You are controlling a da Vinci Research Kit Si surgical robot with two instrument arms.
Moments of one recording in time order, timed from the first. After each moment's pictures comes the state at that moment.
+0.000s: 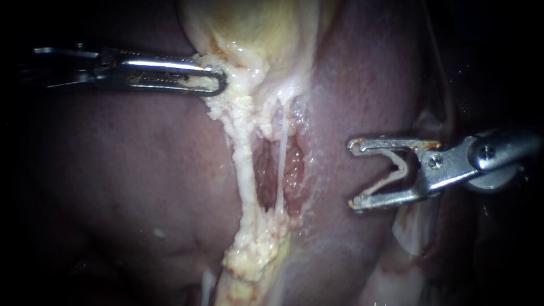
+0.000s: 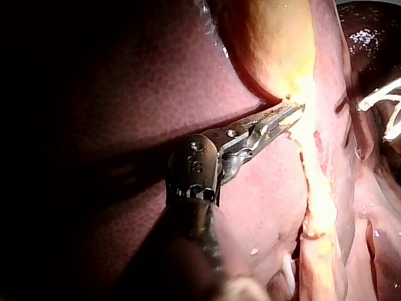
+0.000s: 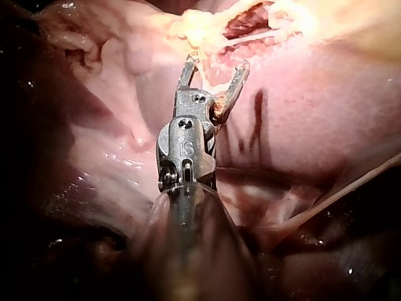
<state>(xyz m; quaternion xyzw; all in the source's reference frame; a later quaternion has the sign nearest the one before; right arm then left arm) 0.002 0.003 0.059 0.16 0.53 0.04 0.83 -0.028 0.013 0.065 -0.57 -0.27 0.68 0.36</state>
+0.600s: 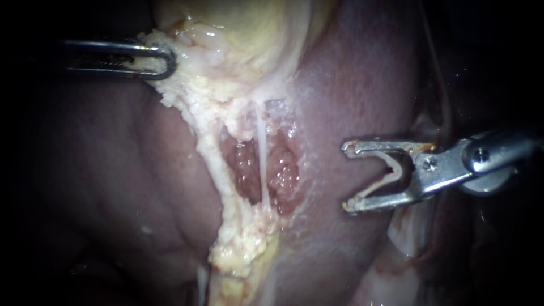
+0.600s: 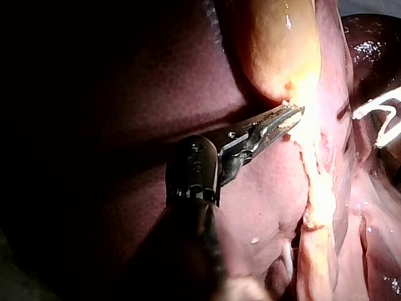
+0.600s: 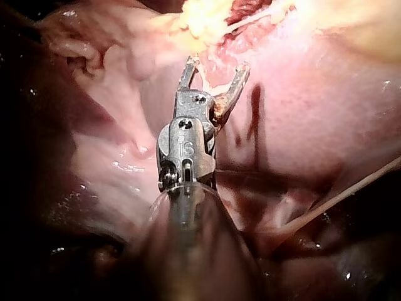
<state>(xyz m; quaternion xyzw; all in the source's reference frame) 0.004 0.002 0.059 0.16 0.53 0.04 0.84 -0.023 0.015 0.058 -0.59 -0.27 0.67 0.37</state>
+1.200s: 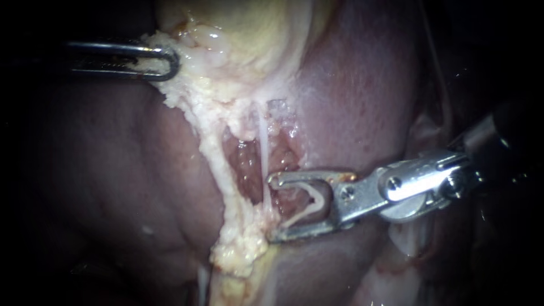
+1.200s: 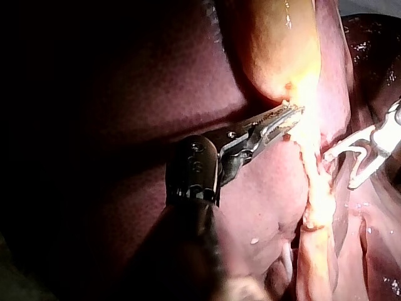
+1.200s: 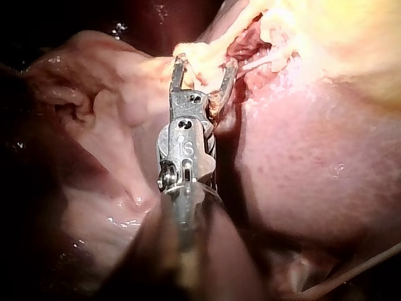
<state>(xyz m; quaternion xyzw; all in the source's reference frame) 0.014 -0.002 0.063 0.22 0.54 0.04 0.82 -0.023 0.015 0.058 -0.59 -0.27 0.67 0.37</state>
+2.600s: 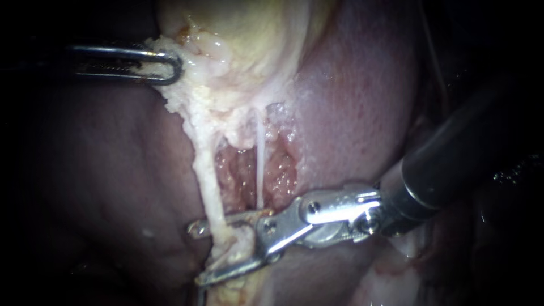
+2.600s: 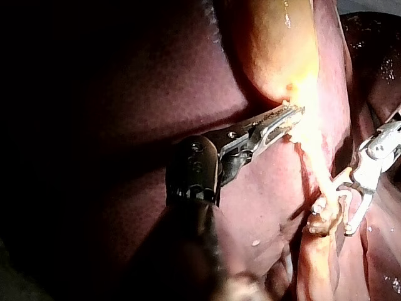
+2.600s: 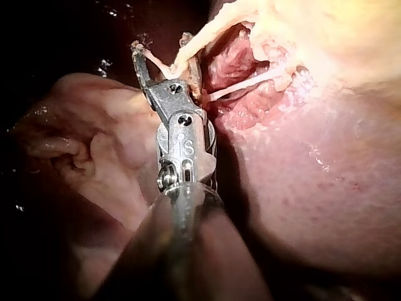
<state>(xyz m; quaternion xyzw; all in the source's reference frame) 0.022 -0.007 0.065 0.37 0.59 0.01 0.72 -0.023 0.015 0.059 -0.59 -0.27 0.67 0.37</state>
